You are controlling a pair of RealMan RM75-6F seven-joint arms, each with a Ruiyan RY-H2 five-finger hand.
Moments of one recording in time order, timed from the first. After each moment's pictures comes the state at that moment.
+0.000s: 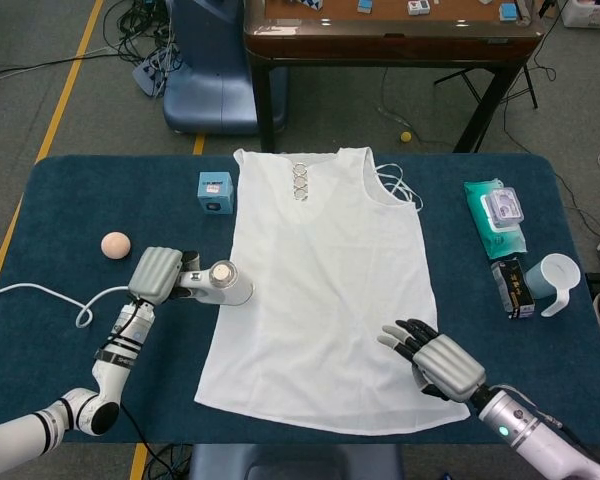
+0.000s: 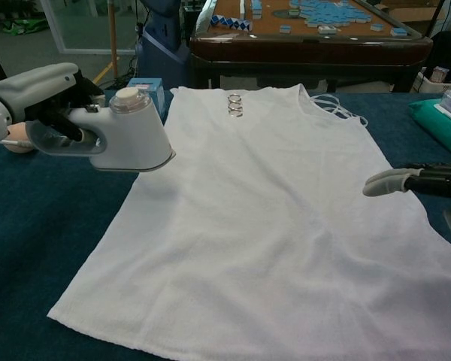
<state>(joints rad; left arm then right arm) -0.66 -1.56 -0.25 -1.31 1.27 1.08 0.07 0.39 -1.12 -0.06 -1.72 -1.80 1.02 0.03</state>
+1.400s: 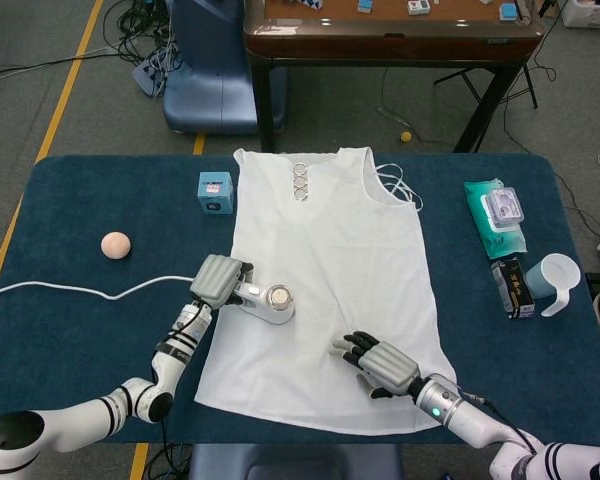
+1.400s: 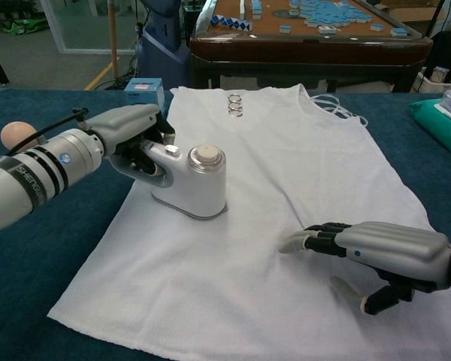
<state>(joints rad) -0.81 -1.82 -0.26 -1.09 1.22 0.97 0.12 0.57 -1.50 -0.12 -1.40 -1.71 0.91 0.17</state>
